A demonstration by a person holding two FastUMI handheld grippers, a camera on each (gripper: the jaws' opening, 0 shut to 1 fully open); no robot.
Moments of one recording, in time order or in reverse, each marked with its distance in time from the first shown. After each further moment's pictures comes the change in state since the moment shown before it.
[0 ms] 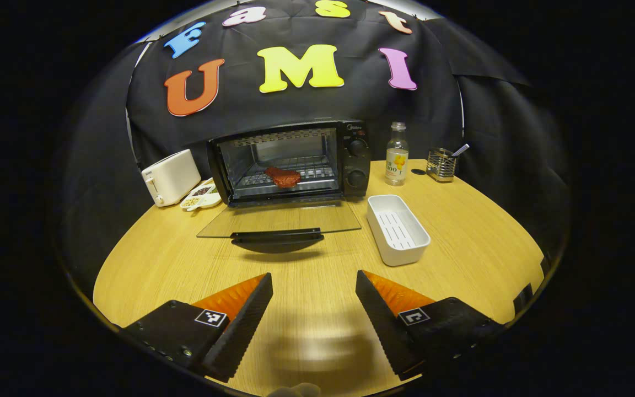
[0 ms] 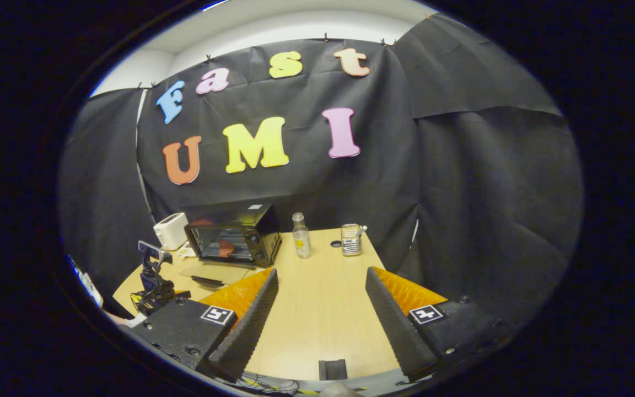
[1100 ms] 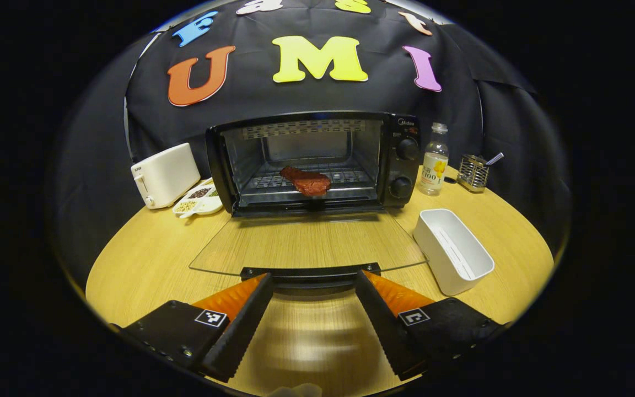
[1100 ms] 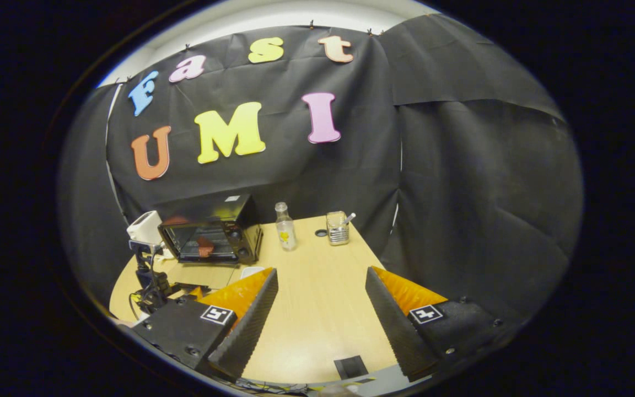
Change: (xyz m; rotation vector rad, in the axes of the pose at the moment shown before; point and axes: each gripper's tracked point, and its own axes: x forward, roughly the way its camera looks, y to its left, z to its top) left arm 0.071 0.045 0.007 -0.027 -0.005 0.010; right arm 0.033 0.028 -0.007 0.044 0.085 -0.133
